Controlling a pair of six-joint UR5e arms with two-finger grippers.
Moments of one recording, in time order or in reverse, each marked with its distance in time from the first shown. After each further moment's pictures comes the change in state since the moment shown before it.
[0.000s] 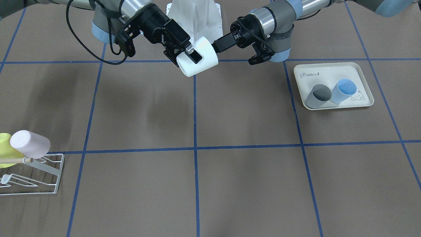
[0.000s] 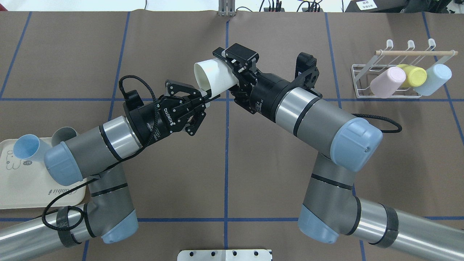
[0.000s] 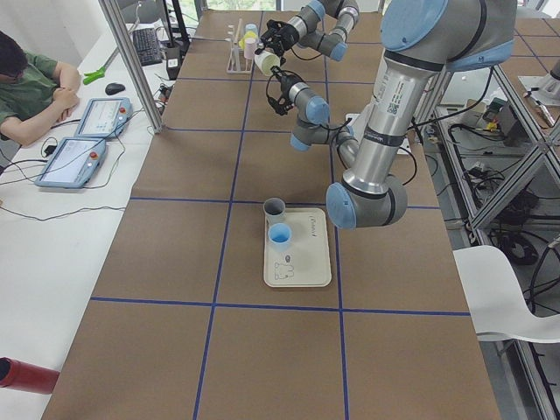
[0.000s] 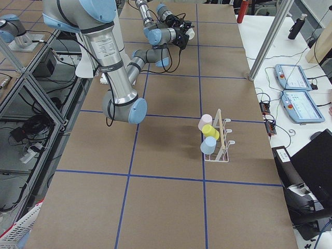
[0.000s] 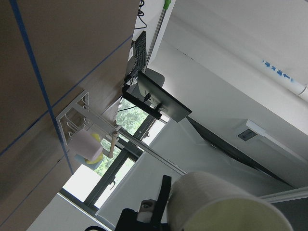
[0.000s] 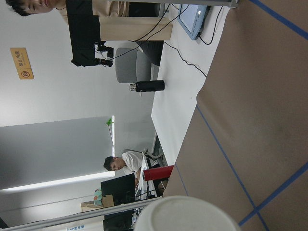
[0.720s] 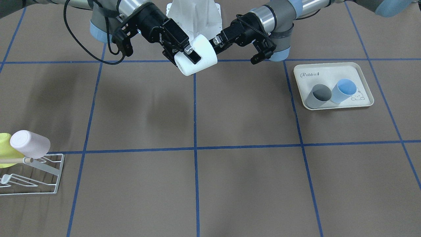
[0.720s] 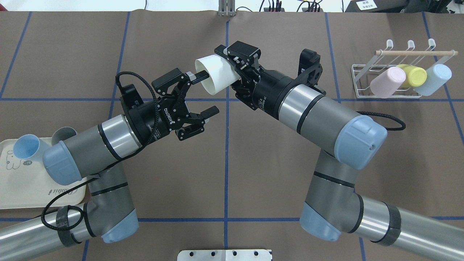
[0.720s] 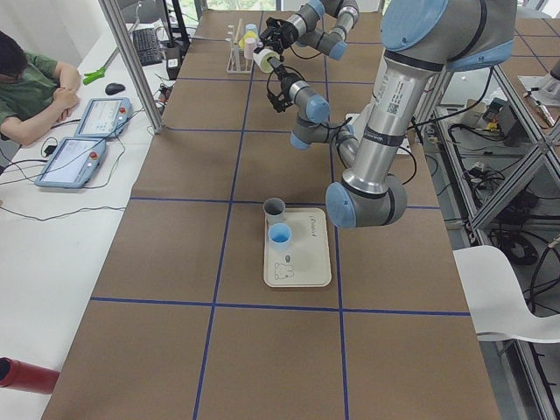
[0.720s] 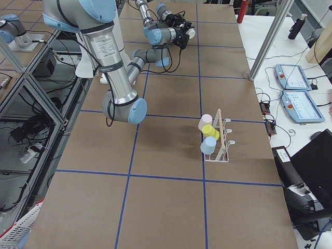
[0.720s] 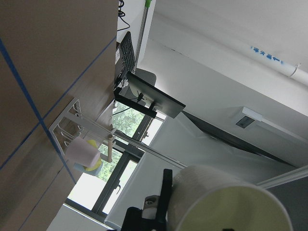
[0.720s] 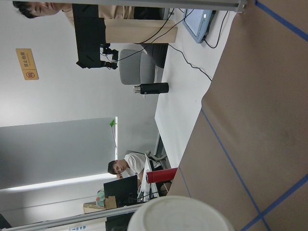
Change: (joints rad) left arm -0.004 0.000 -0.009 -0.006 -0.003 0.158; right arm 0.019 -0.006 0.009 0.002 0.001 -0.013
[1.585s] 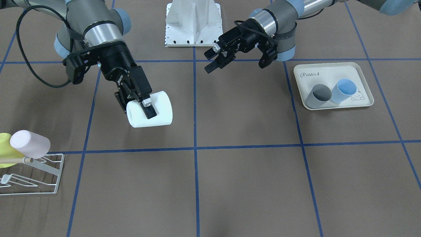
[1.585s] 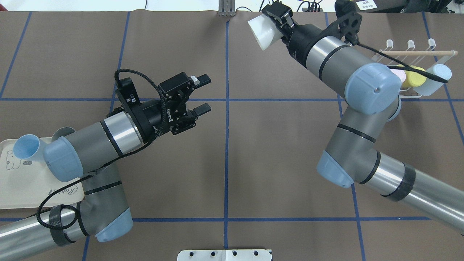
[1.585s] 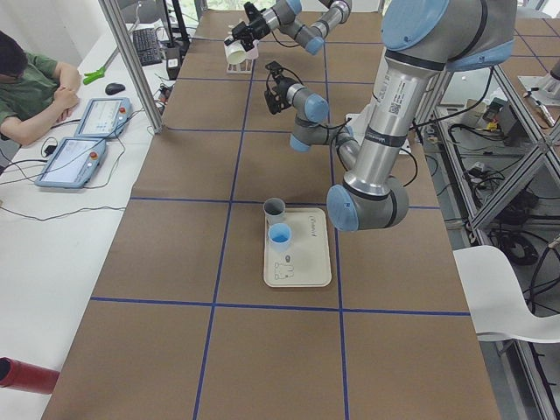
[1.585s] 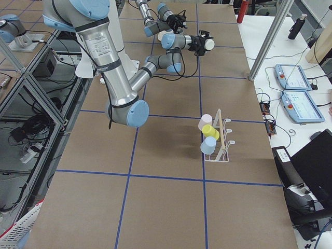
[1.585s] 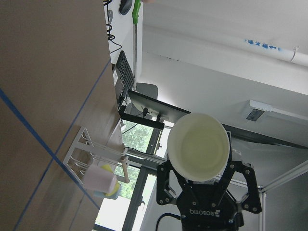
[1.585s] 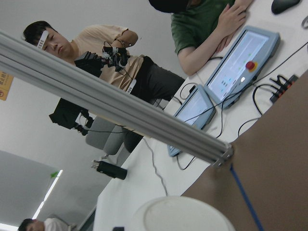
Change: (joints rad) left arm -0.013 0.025 -0.049 0.230 -0.003 0.297; right arm 0.212 -0.017 -0.086 -0.230 -0.041 -0.349
